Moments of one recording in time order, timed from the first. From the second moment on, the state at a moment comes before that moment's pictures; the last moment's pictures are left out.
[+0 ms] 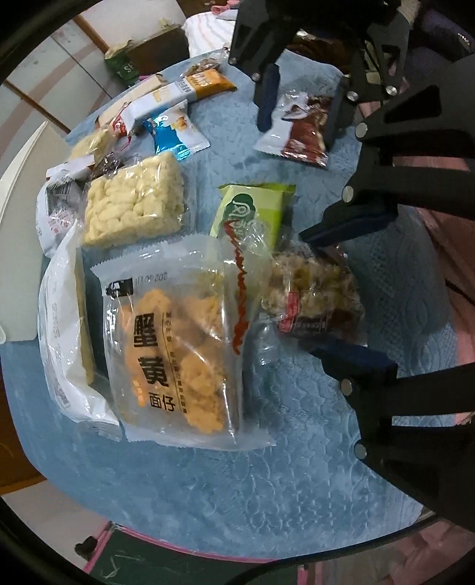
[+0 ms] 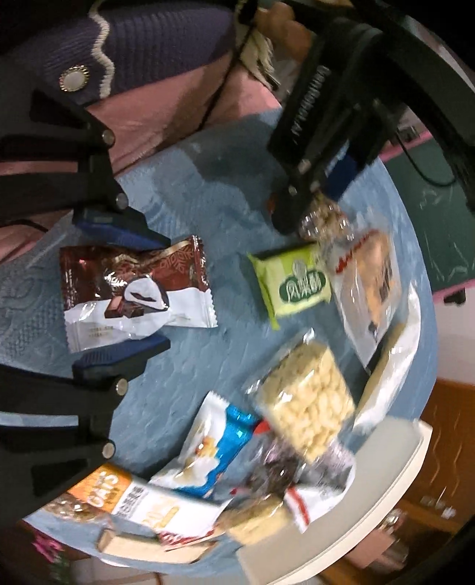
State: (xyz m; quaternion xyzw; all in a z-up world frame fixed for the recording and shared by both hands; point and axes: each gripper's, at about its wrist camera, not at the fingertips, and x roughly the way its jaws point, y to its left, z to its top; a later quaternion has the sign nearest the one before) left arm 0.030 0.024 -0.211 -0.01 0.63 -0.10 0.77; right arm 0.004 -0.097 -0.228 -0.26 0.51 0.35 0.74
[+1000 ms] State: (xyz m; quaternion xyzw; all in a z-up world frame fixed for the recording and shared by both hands) left arm 0.045 -0.008 -0.065 0.10 0.48 -0.11 0.87; right arm 0.061 -0.162 -0.087 -0.11 0.46 0.20 0.86
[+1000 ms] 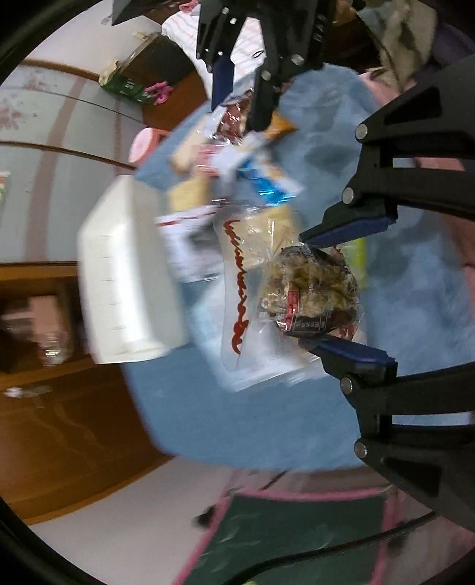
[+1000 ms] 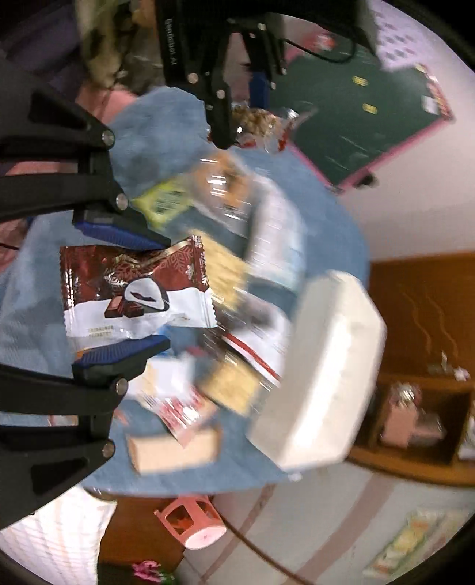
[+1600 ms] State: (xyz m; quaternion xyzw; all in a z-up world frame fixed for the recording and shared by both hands) left arm 0.275 -0.049 0.024 0.10 0.40 -0.06 0.91; right arm 0.255 -0.198 0.034 0.01 0.38 0.08 0.92
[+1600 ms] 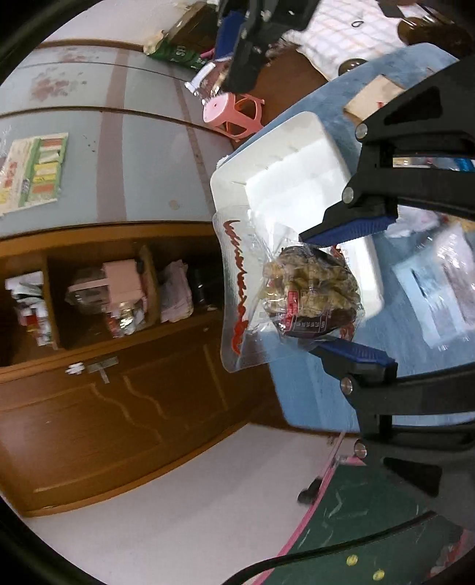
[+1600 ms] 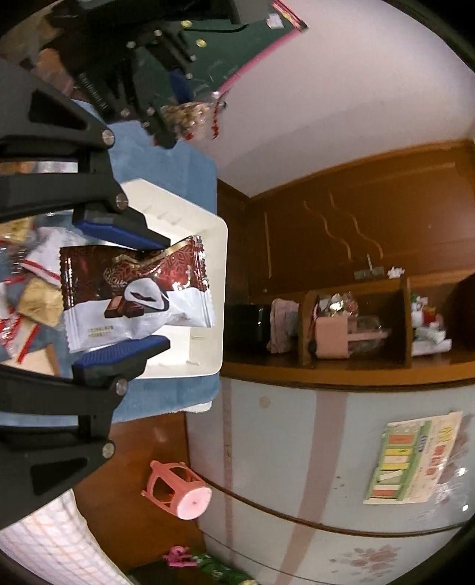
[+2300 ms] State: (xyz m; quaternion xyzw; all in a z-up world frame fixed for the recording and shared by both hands) left arm 0.315 -0.050 -0.074 0.04 0.46 -0.09 0.88; right arm 0.317 -0.207 -0.097 0.08 0.49 0.05 0.87
